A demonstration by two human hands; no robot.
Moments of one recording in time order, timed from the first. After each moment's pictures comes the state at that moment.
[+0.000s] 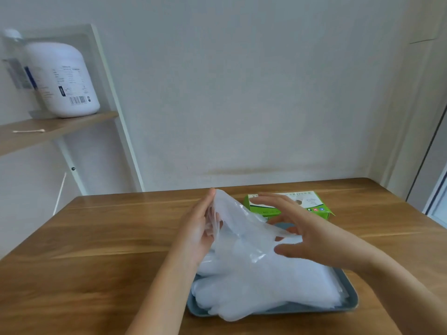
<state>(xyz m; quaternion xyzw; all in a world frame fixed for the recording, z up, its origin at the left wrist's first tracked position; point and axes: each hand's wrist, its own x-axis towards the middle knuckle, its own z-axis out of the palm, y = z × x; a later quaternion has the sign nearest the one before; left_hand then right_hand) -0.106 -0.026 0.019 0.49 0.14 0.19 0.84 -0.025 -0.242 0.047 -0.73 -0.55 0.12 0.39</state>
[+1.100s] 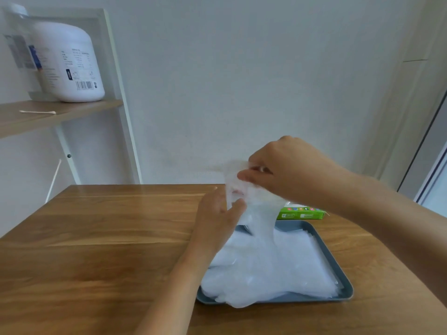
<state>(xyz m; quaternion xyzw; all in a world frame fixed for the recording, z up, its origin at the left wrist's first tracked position) -0.138 -0.057 0.045 0.78 0.03 0.34 0.52 -0.086 -0.181 0.161 -0.84 -0.50 -0.18 0.09</state>
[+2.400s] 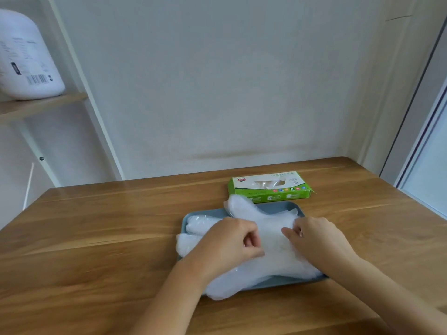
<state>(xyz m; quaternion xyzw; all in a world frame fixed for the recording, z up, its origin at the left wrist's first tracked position) -0.117 -0.085 0.000 0.95 -0.01 0.04 0.31 -0.033 -0.258 -0.008 -0.97 -0.21 -0.01 0.13</state>
